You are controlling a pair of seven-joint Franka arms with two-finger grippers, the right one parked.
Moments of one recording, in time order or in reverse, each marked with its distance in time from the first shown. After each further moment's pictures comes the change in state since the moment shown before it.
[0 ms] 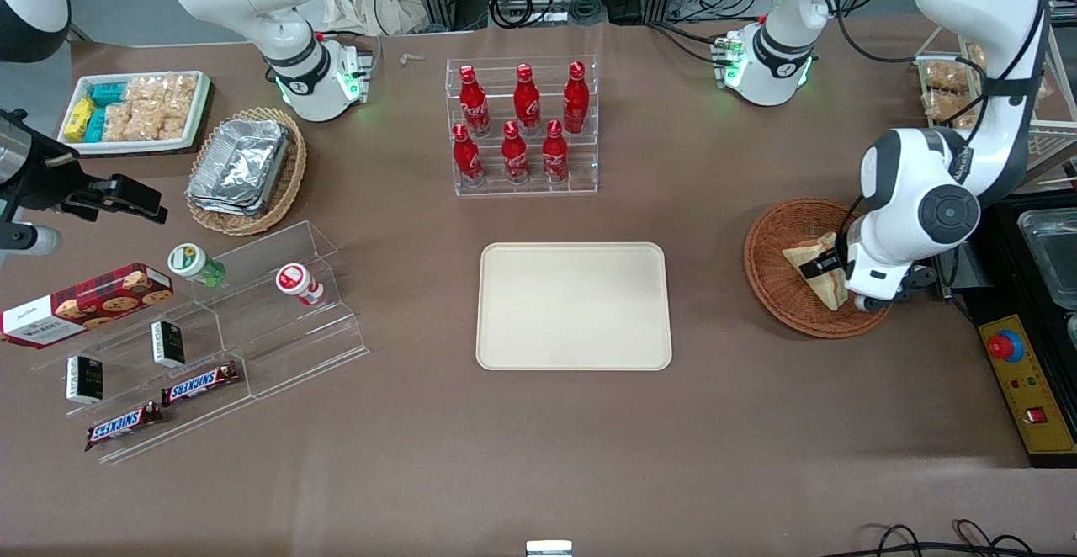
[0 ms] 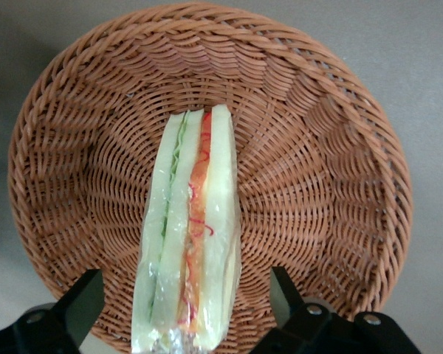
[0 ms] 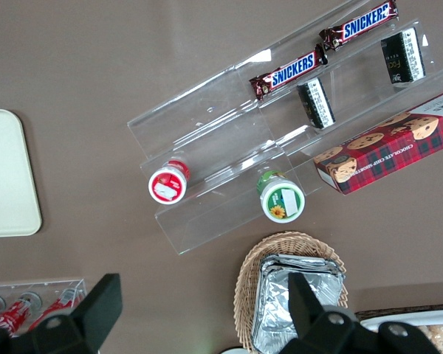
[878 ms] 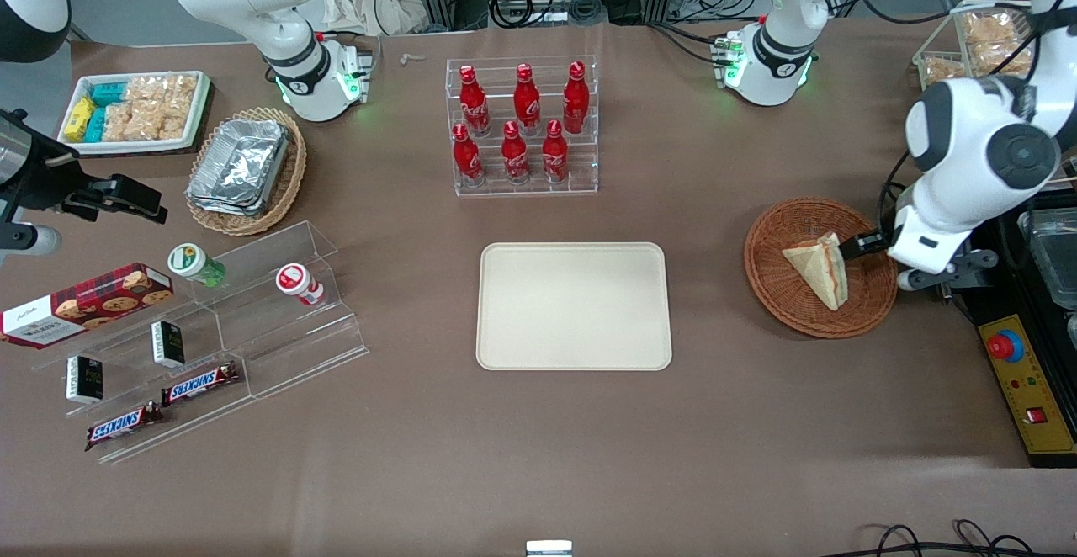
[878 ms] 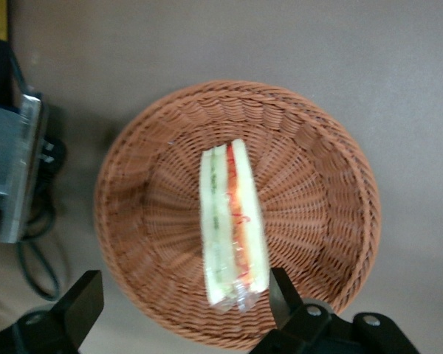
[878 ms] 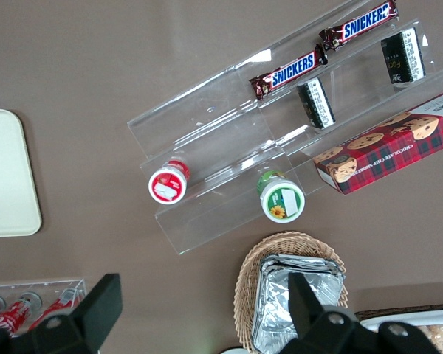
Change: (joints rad) arm 0.023 -0.162 0.003 0.002 0.017 -0.052 0.174
